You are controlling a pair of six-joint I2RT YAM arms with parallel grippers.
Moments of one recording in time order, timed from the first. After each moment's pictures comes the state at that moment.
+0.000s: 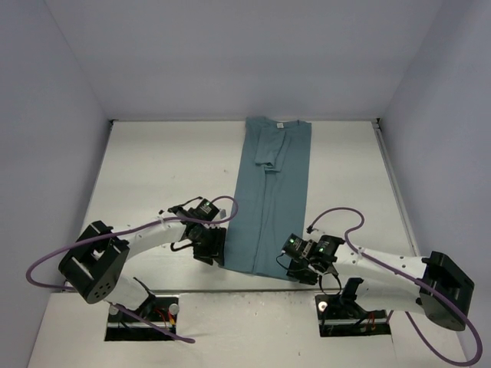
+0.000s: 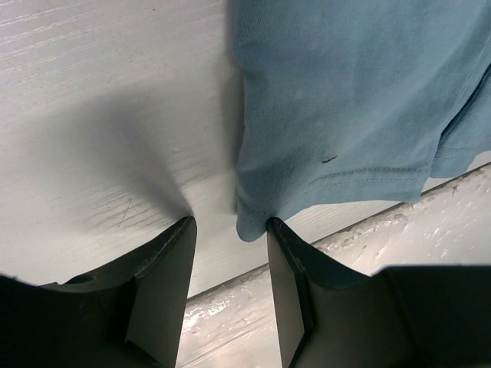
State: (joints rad) left arm -0.69 1.45 0.74 -0.59 0.31 -0.59; right arm 1.01 1.09 0.47 -0.77 0.15 1.37
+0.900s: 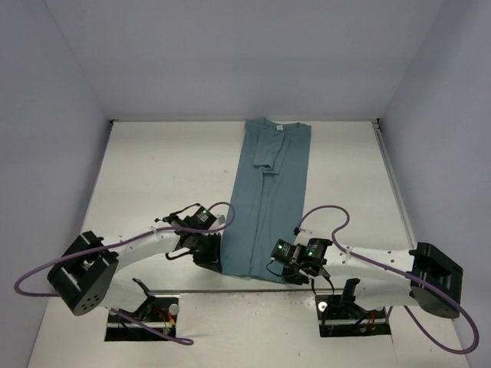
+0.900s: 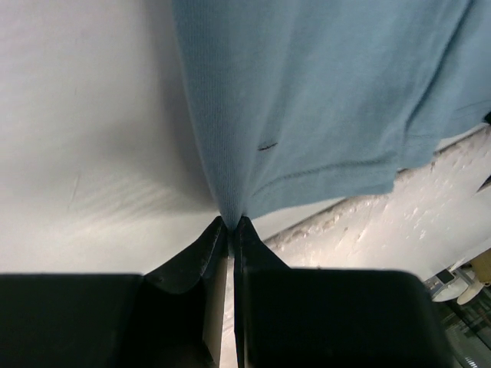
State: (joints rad) left arm -0.73 1.38 0.66 -0.52 0.37 -0.67; right arm 1.11 1.17 0.52 -0.71 0.18 1.36
